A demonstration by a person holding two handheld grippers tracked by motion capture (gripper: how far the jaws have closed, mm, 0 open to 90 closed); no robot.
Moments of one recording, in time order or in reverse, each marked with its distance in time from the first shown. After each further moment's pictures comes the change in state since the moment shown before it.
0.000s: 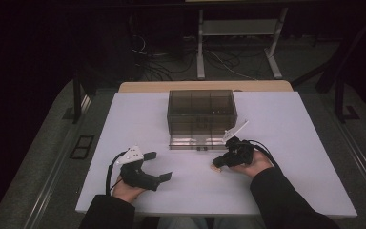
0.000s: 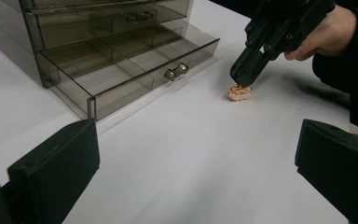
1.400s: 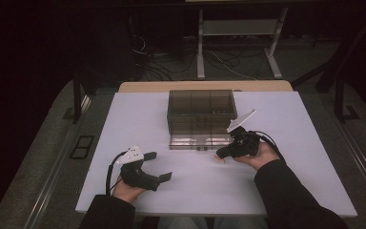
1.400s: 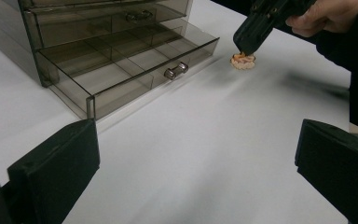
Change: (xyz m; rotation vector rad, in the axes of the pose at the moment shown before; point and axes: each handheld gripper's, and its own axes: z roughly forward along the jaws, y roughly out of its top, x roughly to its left) left arm 0.000 0.000 0.000 0.002 -0.002 0.001; right arm -0.004 0.015 -0.031 -0.038 -0.024 0.028
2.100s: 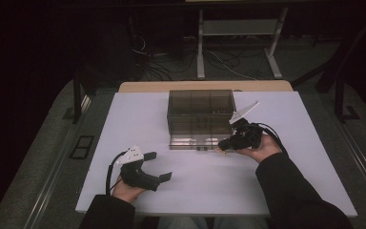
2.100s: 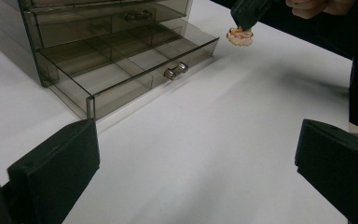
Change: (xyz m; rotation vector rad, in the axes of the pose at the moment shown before) left arm 0.000 0.000 0.000 0.000 -0.001 -0.001; right arm -0.005 0.015 -0.018 -0.026 -0.035 -0.013
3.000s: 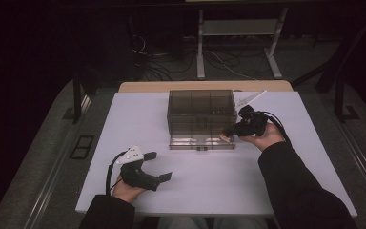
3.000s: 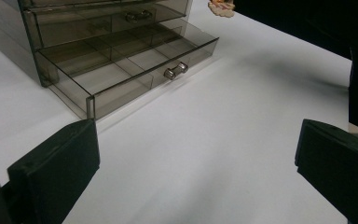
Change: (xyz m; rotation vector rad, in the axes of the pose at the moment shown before) left arm 0.000 0.000 0.000 0.000 -0.002 0.000; right arm -0.029 0.012 -0.017 -0.040 -0.072 0.027
